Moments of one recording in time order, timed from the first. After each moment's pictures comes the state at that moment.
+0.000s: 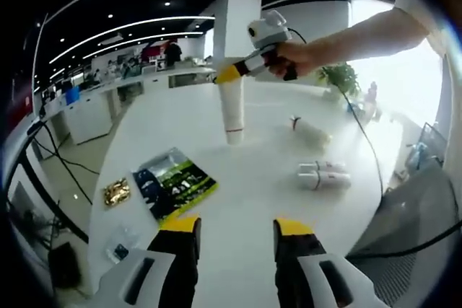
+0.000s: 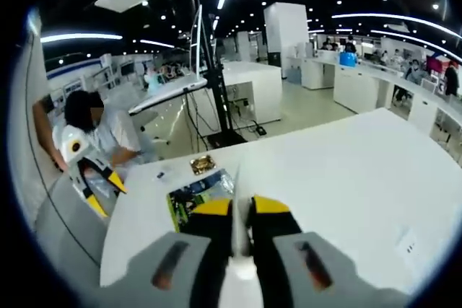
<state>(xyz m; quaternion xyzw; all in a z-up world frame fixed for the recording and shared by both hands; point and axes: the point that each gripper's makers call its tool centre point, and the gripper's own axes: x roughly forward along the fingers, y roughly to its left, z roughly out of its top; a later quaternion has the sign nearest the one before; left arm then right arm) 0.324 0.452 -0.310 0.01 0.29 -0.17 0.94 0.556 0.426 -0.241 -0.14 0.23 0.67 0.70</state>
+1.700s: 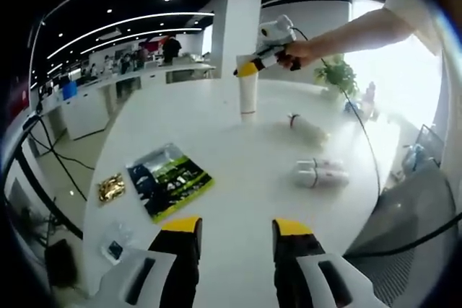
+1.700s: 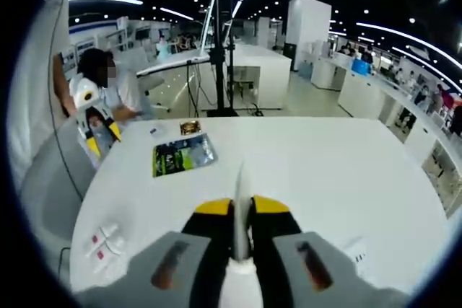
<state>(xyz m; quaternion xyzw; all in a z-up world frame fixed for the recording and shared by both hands) 0.323 0.448 -0.316 0.01 0.30 -0.18 0.94 0.612 0.353 -0.245 -0.24 0.20 0.68 0.66</state>
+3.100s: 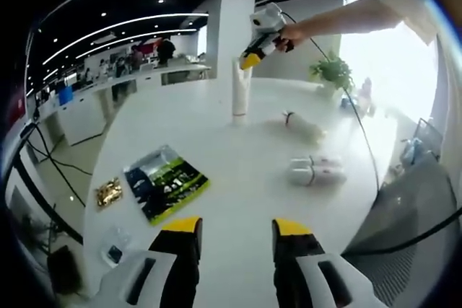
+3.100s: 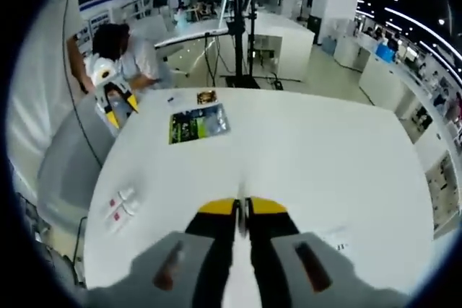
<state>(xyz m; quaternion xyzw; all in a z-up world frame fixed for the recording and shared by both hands) 0.322 0.442 -0.315 0.02 0.30 -0.19 0.93 0.619 0.322 -0.229 -0.35 0.26 0.70 0.57</state>
